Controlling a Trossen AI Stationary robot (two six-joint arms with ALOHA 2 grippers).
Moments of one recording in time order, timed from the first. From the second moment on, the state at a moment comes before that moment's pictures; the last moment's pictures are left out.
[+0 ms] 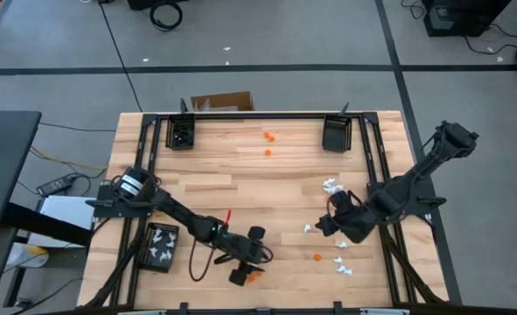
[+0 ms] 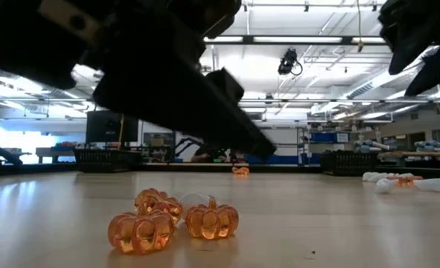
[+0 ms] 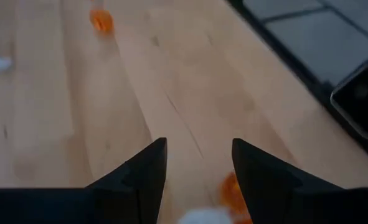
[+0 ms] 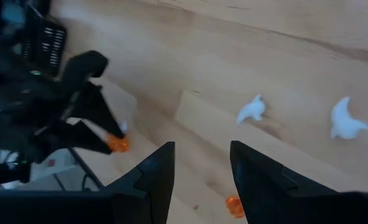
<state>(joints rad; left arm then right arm) -0.45 2.00 1.05 0.35 -0.02 -0.06 0.66 1.16 0.70 -0.51 0.43 1.79</state>
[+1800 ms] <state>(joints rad) -0.43 1.72 1.04 -0.54 -0.11 -0.40 0.75 1.49 0.70 -0.13 0.44 1.88</state>
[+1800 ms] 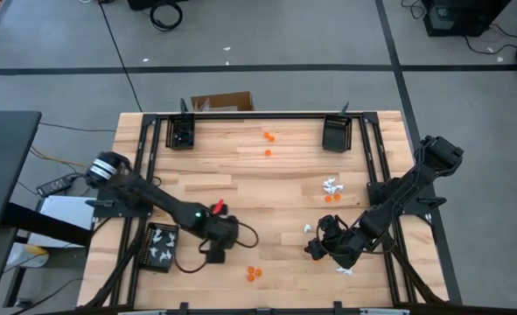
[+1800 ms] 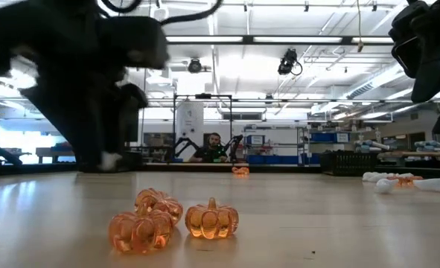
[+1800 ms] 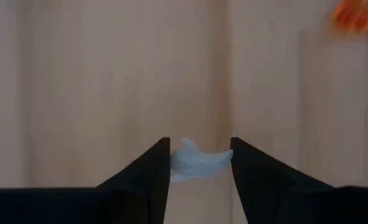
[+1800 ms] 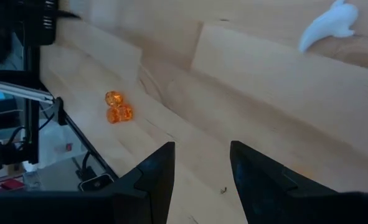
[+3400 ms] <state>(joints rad) -0.62 1.18 0.77 -0.94 0.19 -1.67 0.61 1.22 0.86 -1.12 0.27 1.28</state>
